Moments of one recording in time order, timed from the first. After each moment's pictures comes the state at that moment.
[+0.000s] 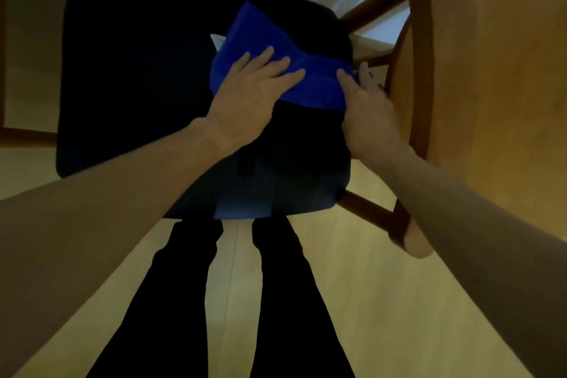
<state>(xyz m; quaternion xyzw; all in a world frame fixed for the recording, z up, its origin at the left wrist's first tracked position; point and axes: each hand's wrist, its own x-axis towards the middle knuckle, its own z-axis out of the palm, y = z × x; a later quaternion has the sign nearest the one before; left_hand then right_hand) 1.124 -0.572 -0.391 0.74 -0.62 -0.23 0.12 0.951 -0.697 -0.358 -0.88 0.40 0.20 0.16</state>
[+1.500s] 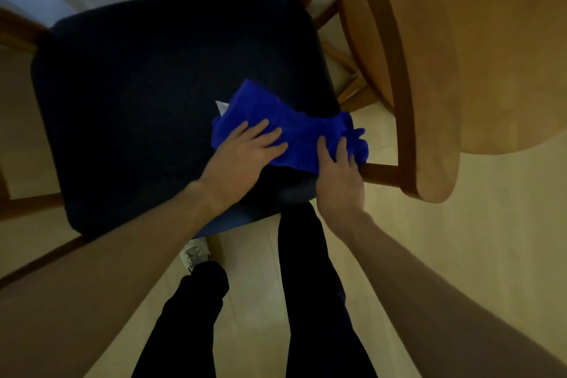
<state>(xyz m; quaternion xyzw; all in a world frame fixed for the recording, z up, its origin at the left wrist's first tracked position) 1.063 -0.495 -0.409 0.57 -0.76 -0.30 -0.03 0.874 -0.521 -0.402 -0.70 0.62 0.28 0.21</state>
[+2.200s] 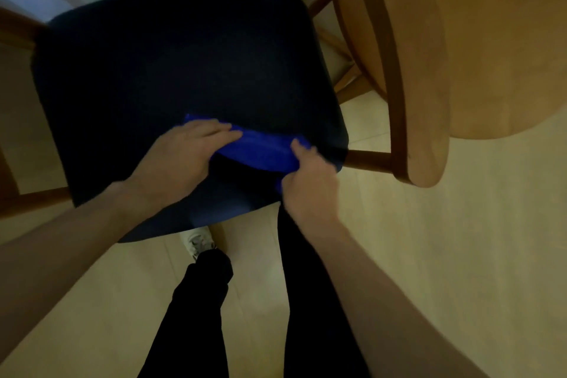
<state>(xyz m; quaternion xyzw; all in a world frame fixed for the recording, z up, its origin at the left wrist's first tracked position) 1.125 -0.461 -0.371 0.62 -0.72 -0.30 0.04 0.919 -0.494 -0.337 -0.63 0.68 0.09 0.37</state>
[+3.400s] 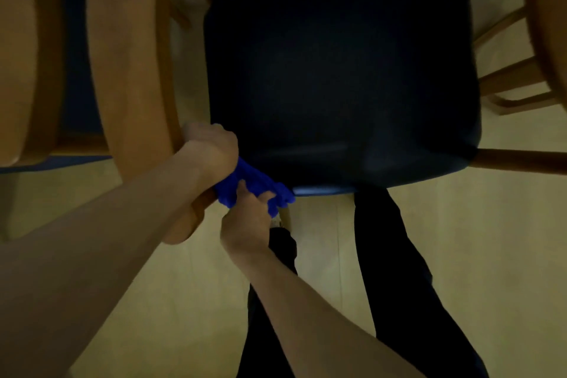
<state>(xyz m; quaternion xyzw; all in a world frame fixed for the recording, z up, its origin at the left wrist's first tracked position) 1.251 -0.367 -0.359 0.64 -0.52 -0.33 -0.46 1.142 -0.282 -0.378 -0.57 0.58 0.20 0.54</state>
